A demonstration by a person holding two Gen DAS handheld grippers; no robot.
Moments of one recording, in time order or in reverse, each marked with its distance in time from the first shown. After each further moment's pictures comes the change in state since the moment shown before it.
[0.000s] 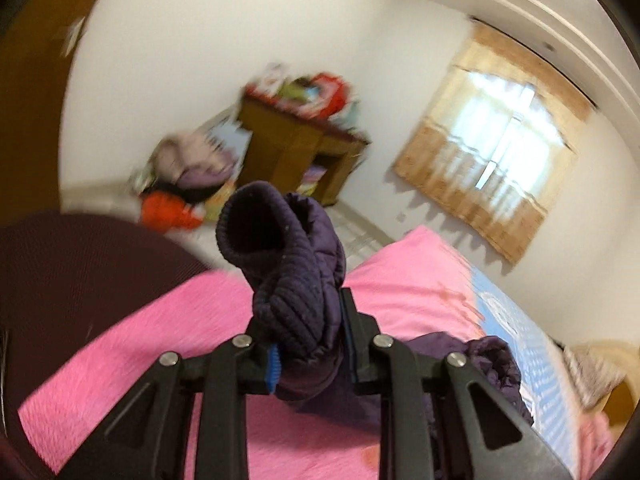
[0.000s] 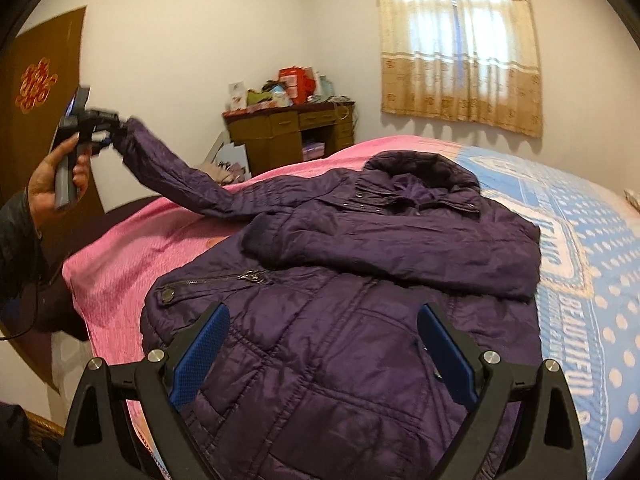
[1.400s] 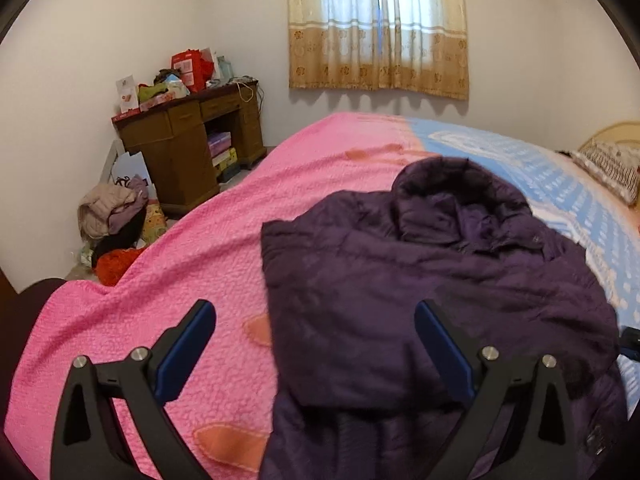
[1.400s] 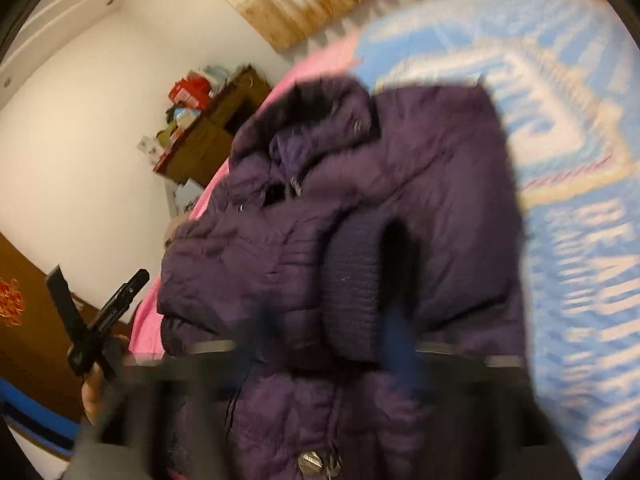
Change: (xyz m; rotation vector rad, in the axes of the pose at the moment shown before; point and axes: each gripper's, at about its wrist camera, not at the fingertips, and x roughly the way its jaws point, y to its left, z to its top) left arm 0.095 -0.176 -0.158 0.592 0.208 -0.011; right arm 0.124 -0.200 0.032 0.660 0.239 0.135
